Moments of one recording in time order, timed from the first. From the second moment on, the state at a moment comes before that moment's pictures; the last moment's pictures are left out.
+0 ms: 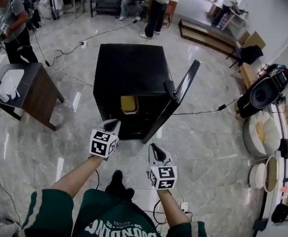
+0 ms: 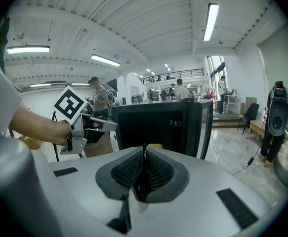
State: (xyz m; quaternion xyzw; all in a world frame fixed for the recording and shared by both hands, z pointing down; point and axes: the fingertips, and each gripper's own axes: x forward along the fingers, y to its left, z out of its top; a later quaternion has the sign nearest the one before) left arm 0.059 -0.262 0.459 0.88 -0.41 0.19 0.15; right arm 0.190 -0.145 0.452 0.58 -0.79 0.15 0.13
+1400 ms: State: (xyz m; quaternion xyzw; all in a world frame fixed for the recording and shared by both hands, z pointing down) left arm 0.062 -0.243 0.383 0.92 -0.36 0.13 0.06; right arm 0.165 -0.177 0.373 0.58 -0.81 0.08 0.07
